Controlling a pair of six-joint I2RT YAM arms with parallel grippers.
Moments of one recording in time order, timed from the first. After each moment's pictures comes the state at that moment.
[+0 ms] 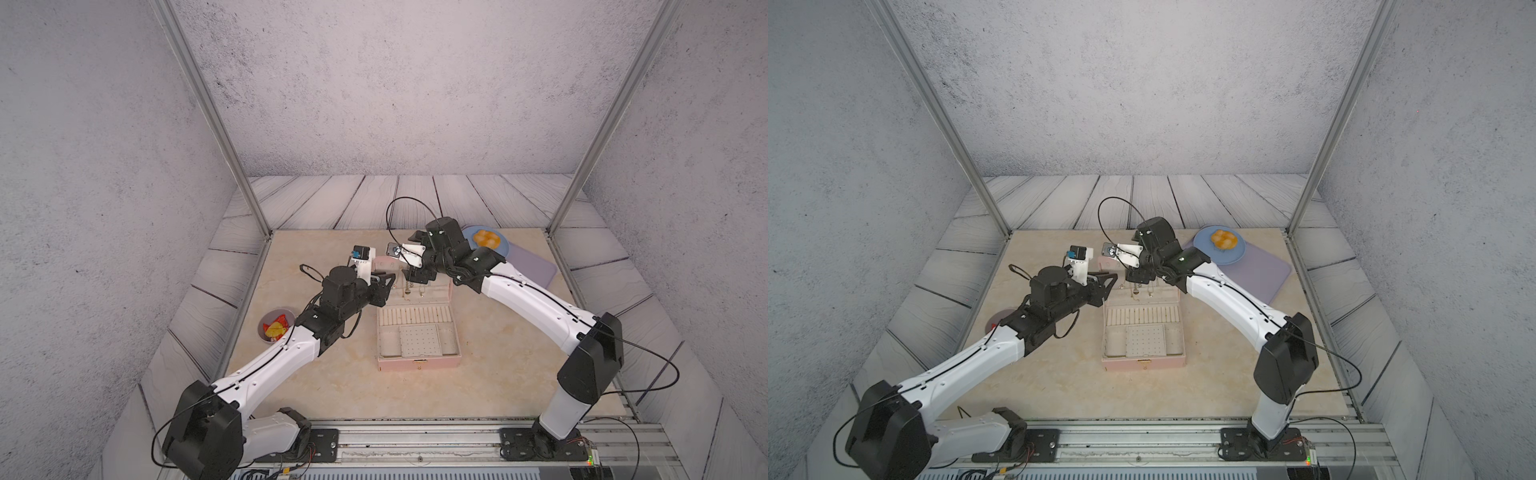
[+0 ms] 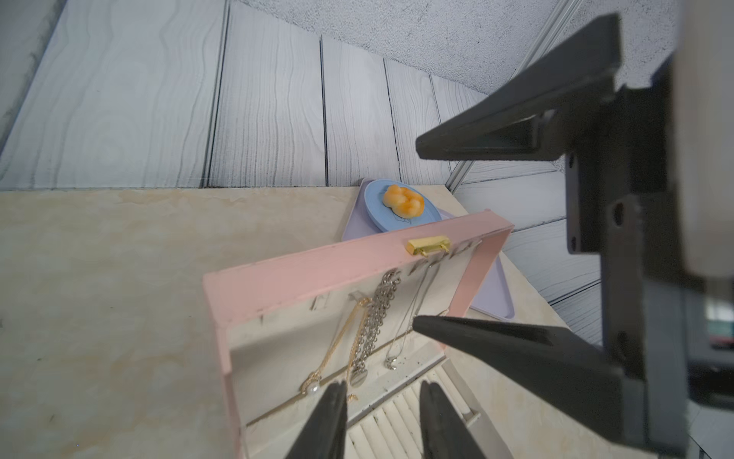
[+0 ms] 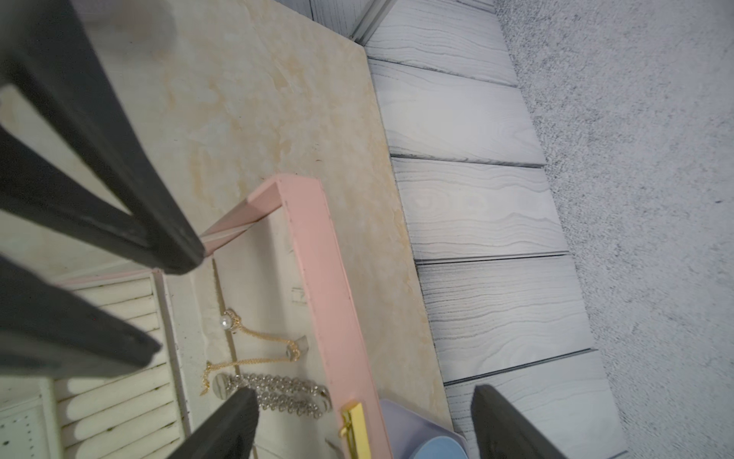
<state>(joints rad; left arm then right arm) -0.55 1.17 0.78 0.13 0.15 -0.37 0.71 1.74 1.67 -0.55 -0.04 -0.88</state>
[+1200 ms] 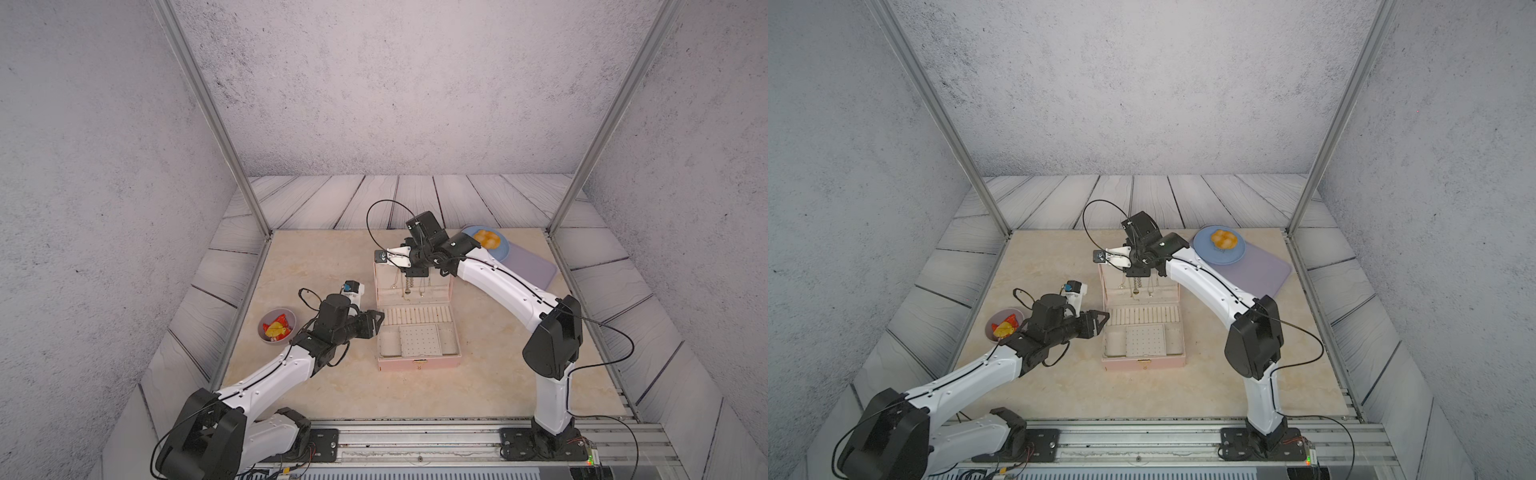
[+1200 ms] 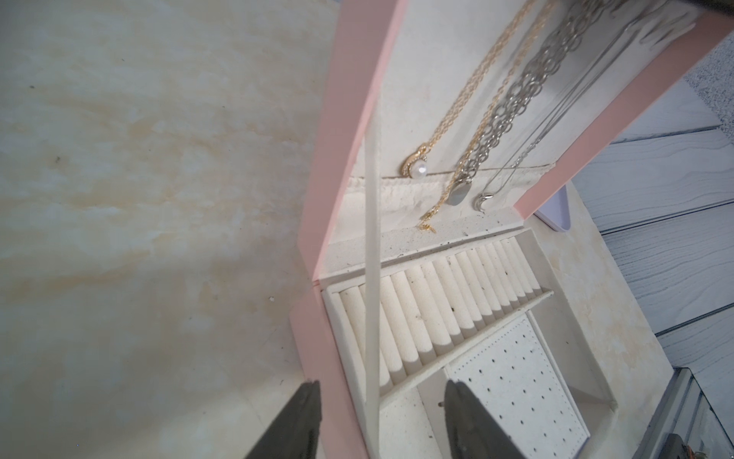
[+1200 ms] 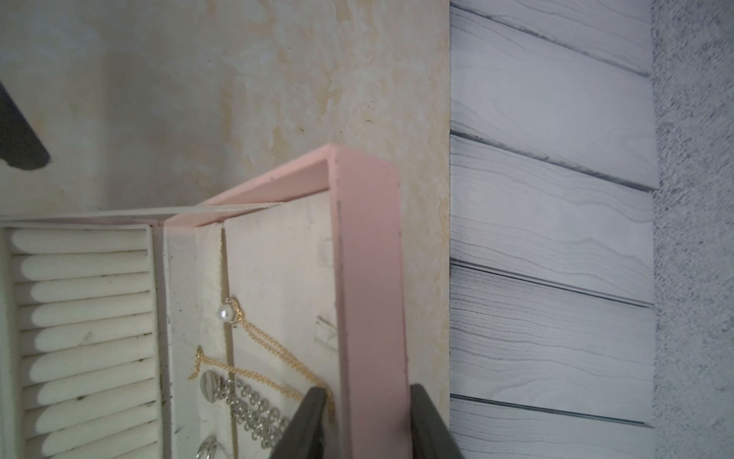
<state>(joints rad) -0.49 1.15 0.53 0.05 0.22 -0.47 0.72 1.96 1.94 -0.78 -0.02 -1.03</state>
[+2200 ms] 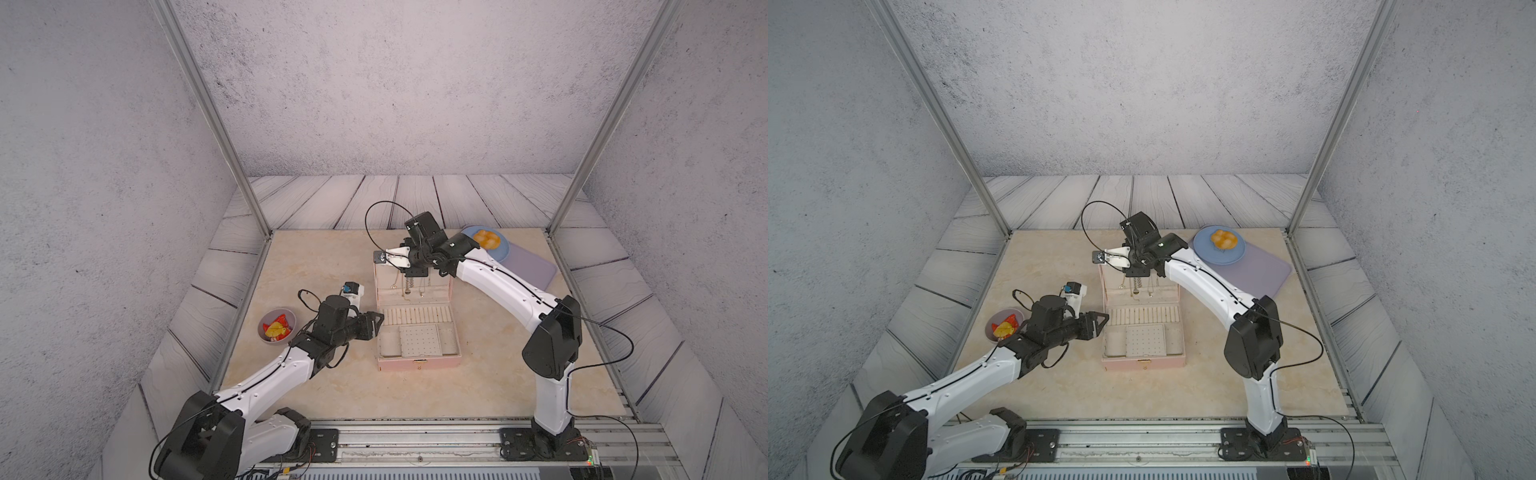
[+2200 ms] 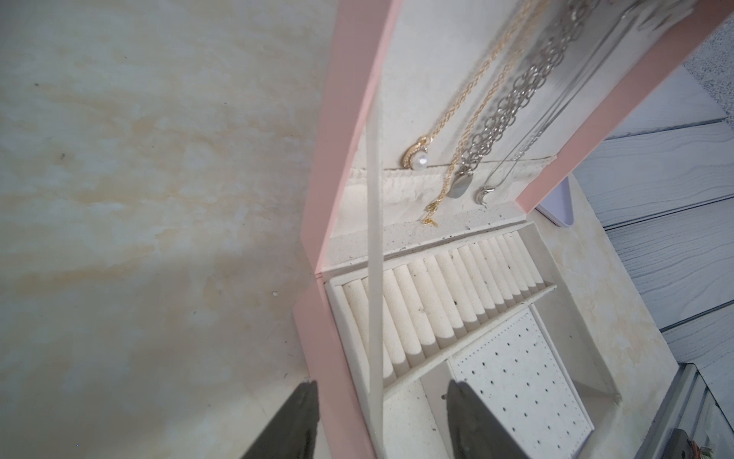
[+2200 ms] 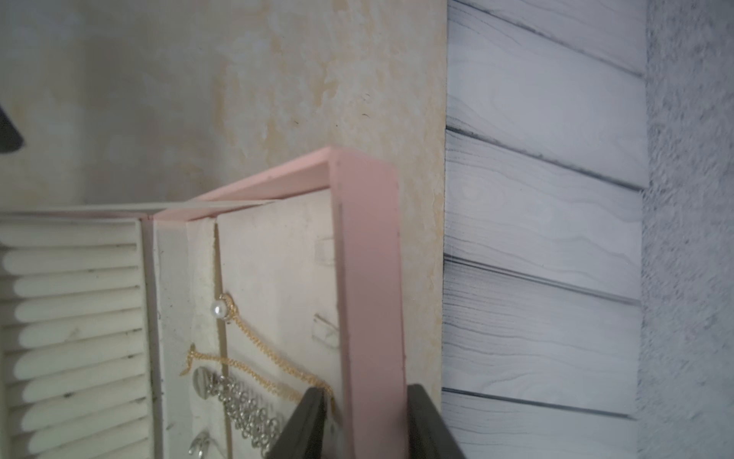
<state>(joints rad) -0.49 1.13 0.52 0.04 0.22 -0.45 0.72 1.96 1.94 -0.76 0.02 -1.04</state>
